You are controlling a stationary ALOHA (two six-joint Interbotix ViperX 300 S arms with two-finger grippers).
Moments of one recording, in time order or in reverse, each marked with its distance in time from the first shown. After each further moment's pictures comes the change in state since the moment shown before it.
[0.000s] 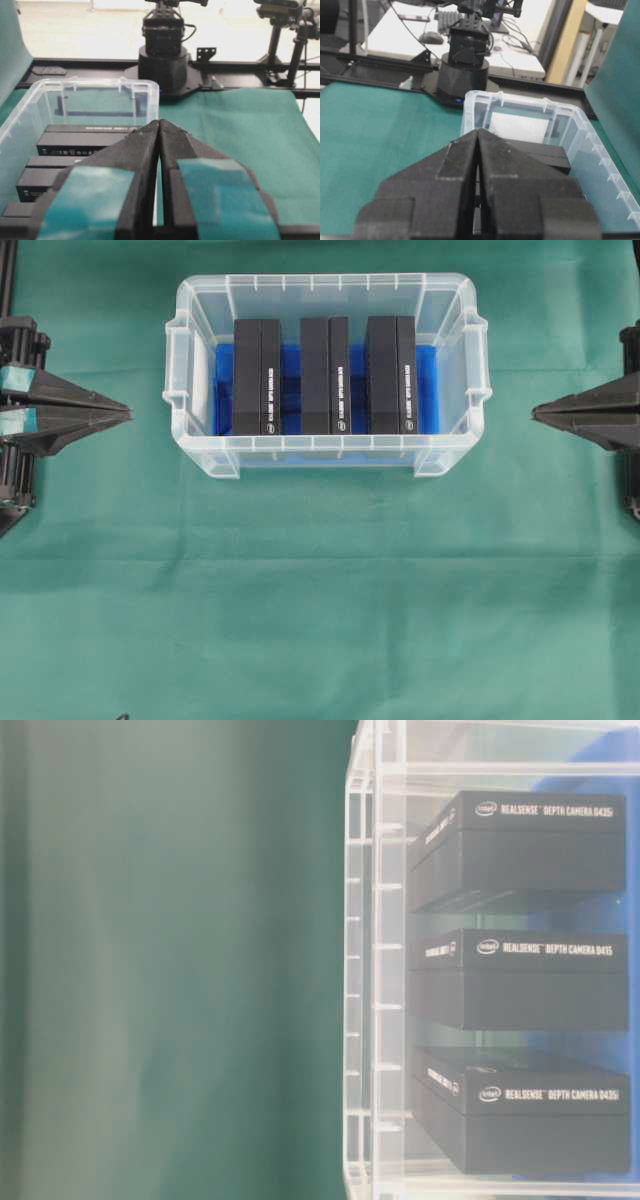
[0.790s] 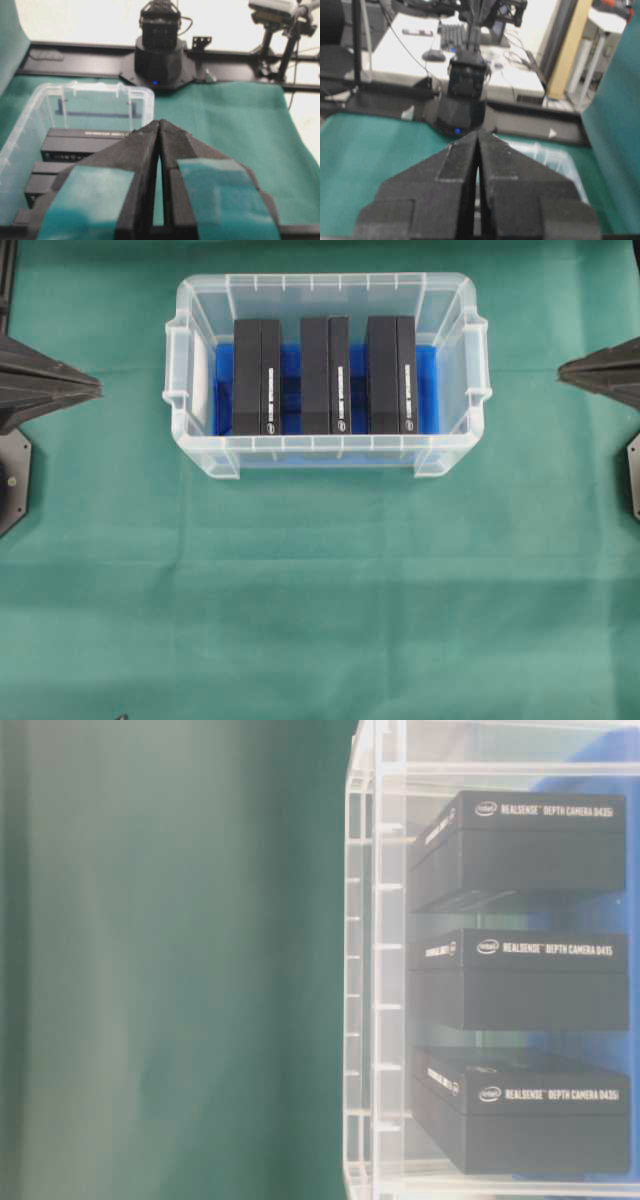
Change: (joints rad) left arm 0.000 -0.035 -0.307 0.017 0.468 -0.054; right arm -0.012 0.023 -0.357 -0.002 0.411 0.008
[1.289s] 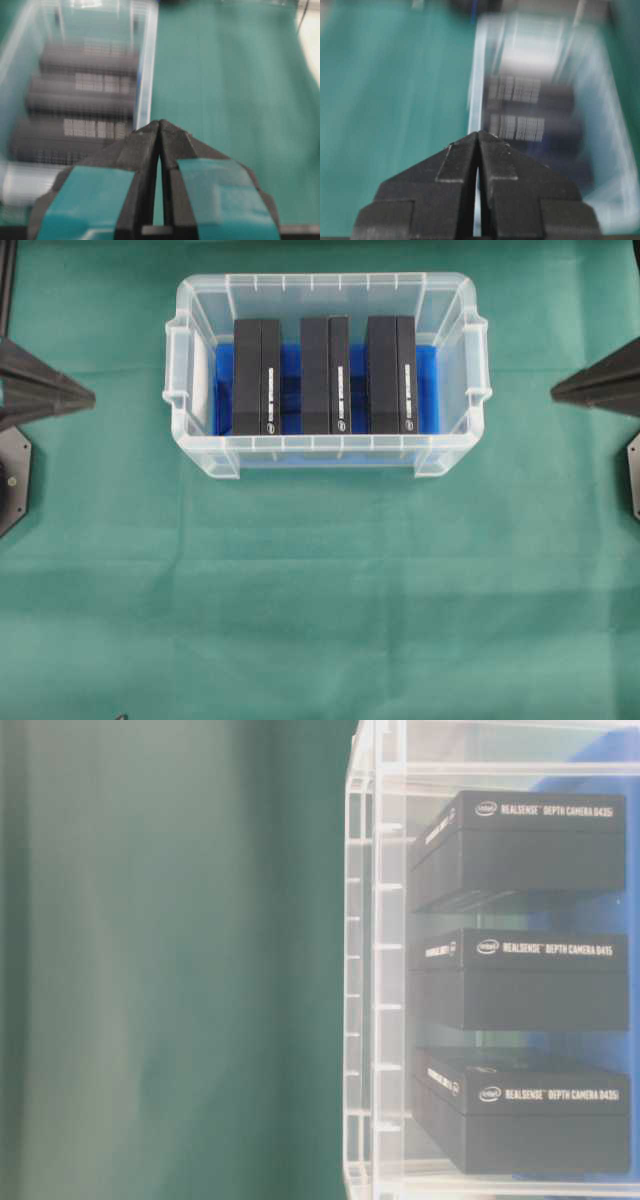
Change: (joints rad) left arm 0.000 0.055 -0.141 0.002 0.474 -0.078; right arm -0.002 0.089 -0.170 0.000 0.583 0.034
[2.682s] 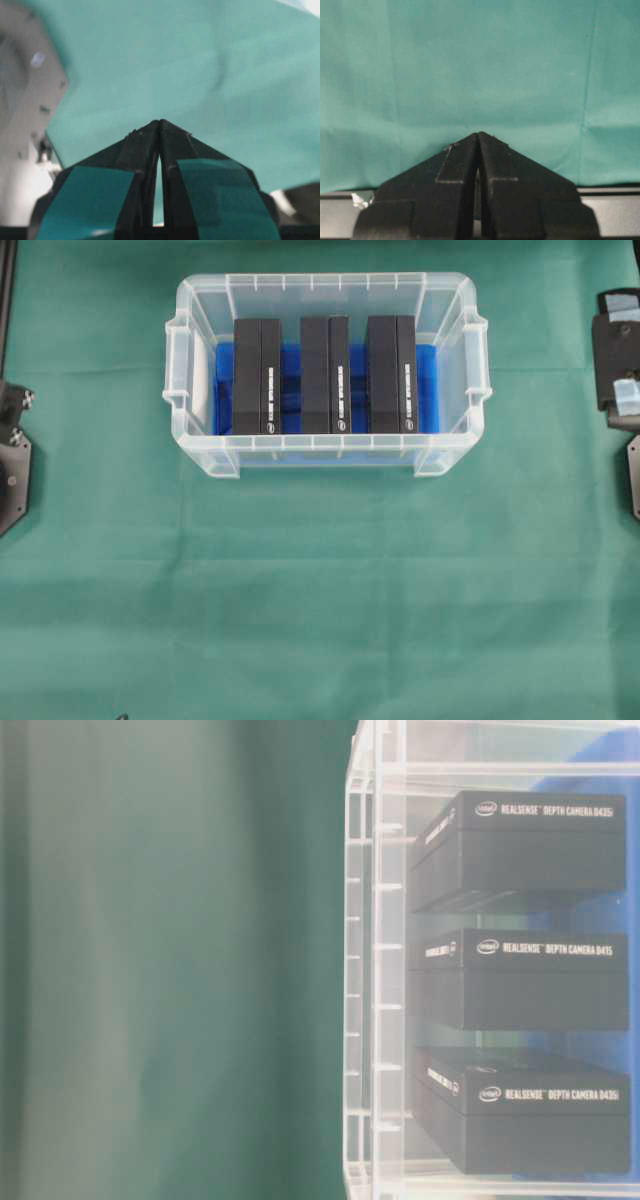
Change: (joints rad) left arm 0.009 0.193 -0.158 0.023 0.868 -1.296; right arm 0.000 0.232 -0.189 -0.018 0.815 0.109
